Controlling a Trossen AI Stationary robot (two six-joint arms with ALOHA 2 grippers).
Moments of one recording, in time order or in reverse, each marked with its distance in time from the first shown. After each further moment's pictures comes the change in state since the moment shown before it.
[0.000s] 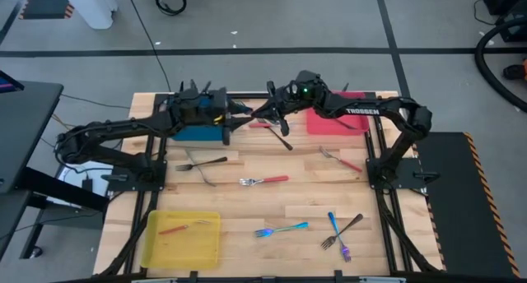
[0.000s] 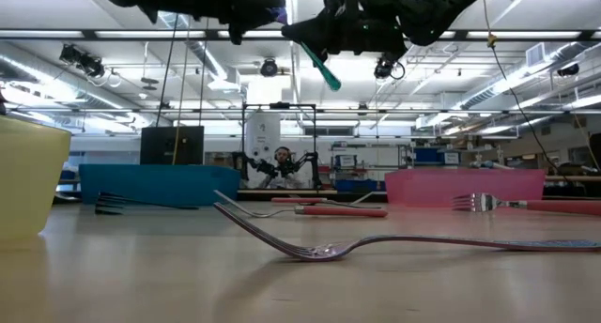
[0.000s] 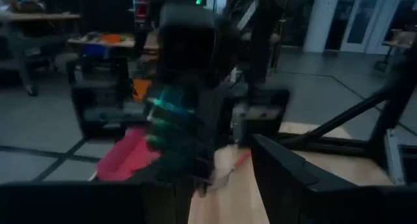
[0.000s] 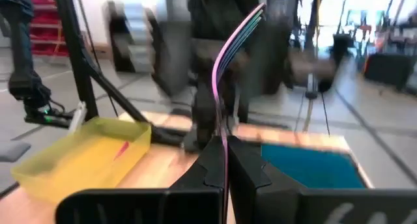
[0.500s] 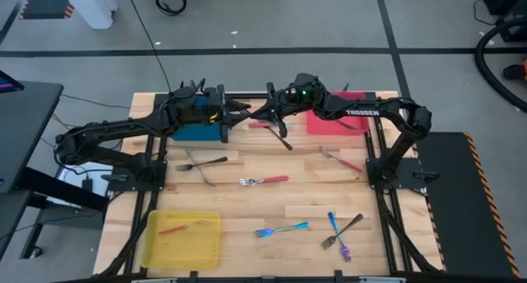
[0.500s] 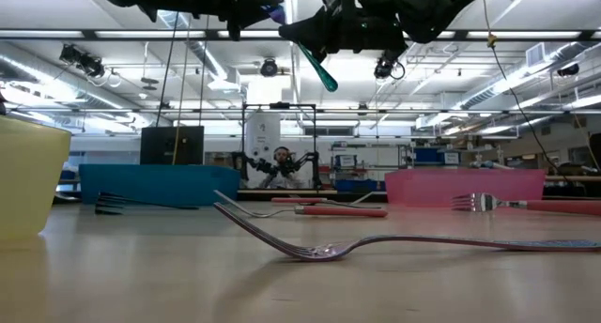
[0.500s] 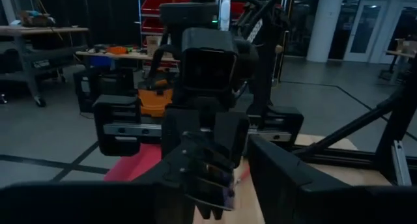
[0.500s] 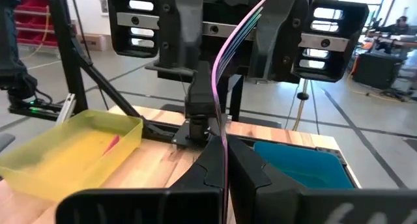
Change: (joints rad) left arm 0.003 -0.010 -0.001 0.036 -0.001 0.000; right arm 0.027 -0.001 0.000 -0.012 0.064 -0.048
